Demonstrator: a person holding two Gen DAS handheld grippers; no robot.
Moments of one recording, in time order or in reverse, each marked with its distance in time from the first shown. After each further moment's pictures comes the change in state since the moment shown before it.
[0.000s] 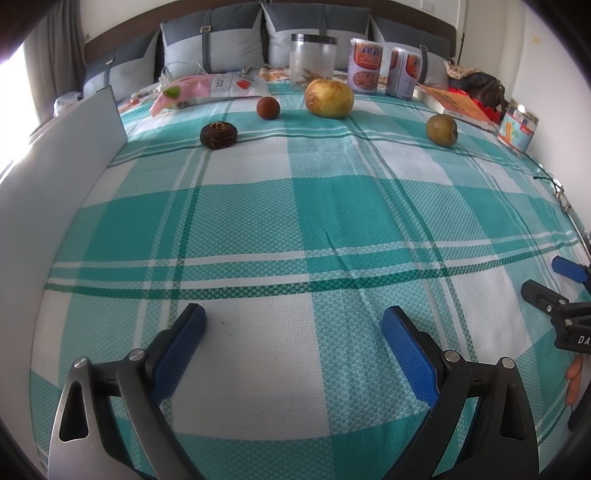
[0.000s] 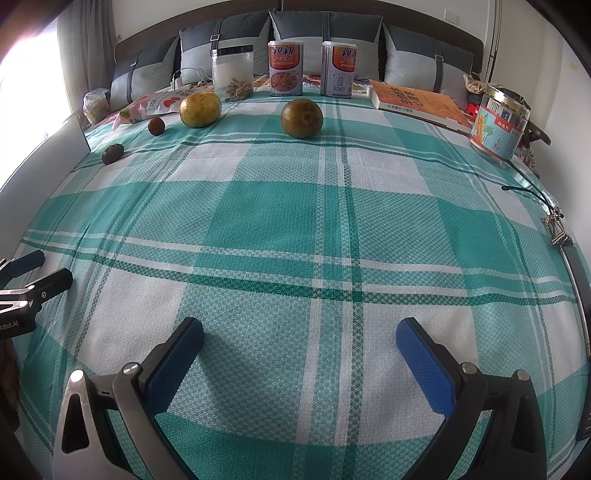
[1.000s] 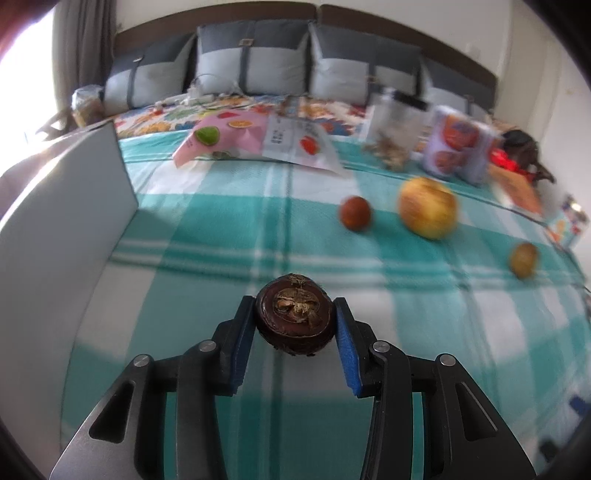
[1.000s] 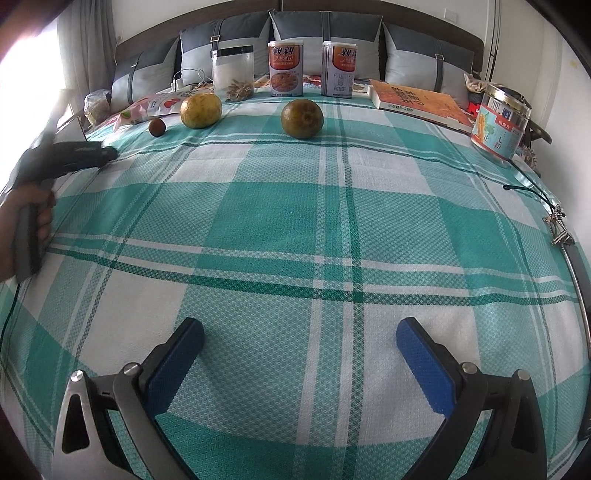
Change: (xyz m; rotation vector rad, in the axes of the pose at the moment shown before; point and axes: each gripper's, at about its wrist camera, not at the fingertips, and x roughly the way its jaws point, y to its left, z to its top) left arm 0.052 0.076 0.115 -0.128 -0.102 -0.006; right arm 0.000 0.000 0.000 0.002 -0.001 0.004
